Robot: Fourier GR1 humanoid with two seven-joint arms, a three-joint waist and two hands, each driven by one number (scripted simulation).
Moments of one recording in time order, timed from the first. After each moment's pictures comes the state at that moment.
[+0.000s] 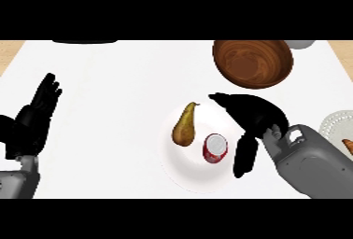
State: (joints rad) left arm -0.14 0.42 -0.03 -1.53 0.15 0.20 0.10; right arm -0.68 -0.50 0.60 -1.66 0.03 0.48 1.00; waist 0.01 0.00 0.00
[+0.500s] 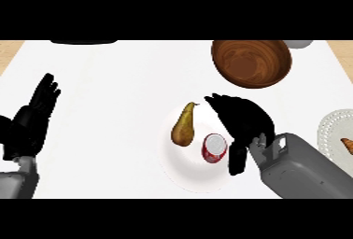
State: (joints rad) left arm -0.13 0.40 -0.01 -1.54 0.13 0.18 0.12; right arm -0.65 -0.44 0.64 -1.66 0.26 0.49 0.95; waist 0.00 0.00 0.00
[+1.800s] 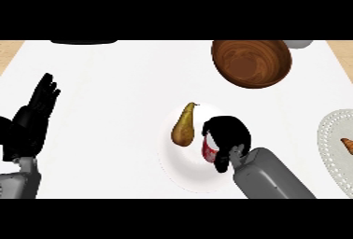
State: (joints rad) left arm -0.13 0.32 0.06 -1.58 0.04 0.12 0.15; right arm -0.46 -0.20 0.56 -1.46 0.59 0.56 0.81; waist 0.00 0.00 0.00
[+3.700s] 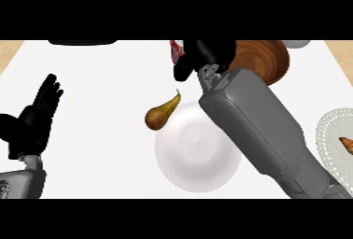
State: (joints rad) left arm -0.15 0.27 0.11 -1.54 -0.01 0.08 0.13; right arm -1.06 -0.08 0.32 -1.25 0.93 0.07 0.79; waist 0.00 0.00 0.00
